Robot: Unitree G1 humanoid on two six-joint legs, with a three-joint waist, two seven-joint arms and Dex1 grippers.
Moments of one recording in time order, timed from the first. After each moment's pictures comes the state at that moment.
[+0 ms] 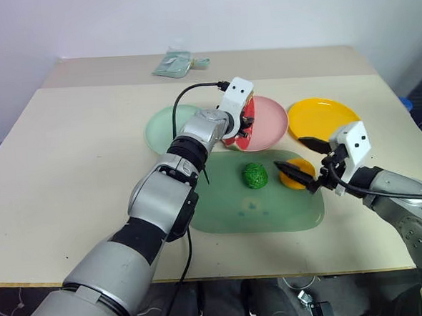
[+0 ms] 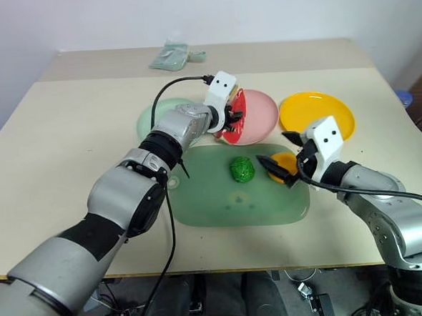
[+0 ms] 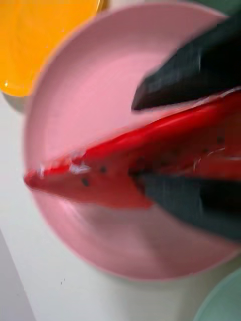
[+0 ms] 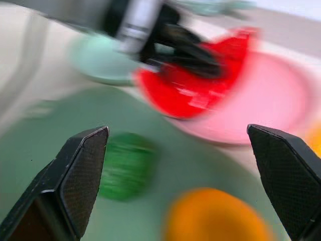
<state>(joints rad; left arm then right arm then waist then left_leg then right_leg) -1.38 -0.07 -0.12 1.24 -0.11 0.38 -0.36 -0.10 -0.71 -0.23 -0.49 0.59 0.67 0.51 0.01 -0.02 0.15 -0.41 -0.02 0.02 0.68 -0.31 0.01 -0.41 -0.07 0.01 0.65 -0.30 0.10</state>
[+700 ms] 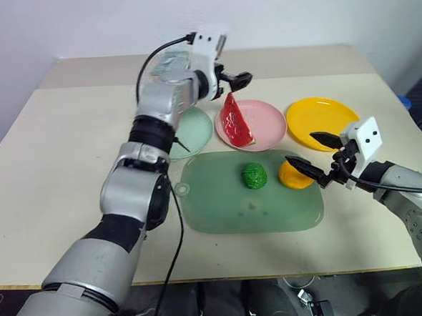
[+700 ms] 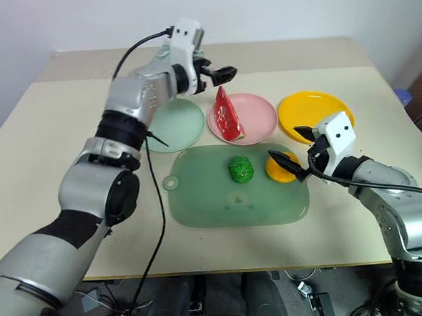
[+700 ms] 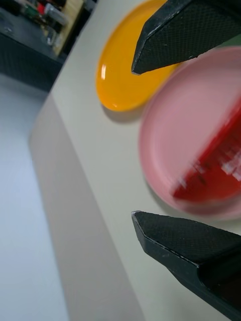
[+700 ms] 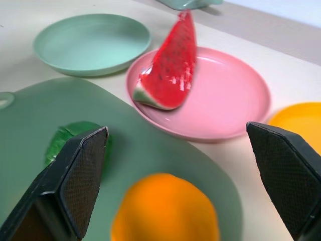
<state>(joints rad) -1.25 0.16 0.00 0.68 -0.19 0.59 -0.63 -0.11 -0.74 -0.28 -0.41 0.56 0.61 0.64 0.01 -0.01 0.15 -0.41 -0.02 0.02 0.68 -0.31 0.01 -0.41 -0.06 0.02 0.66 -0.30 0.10</state>
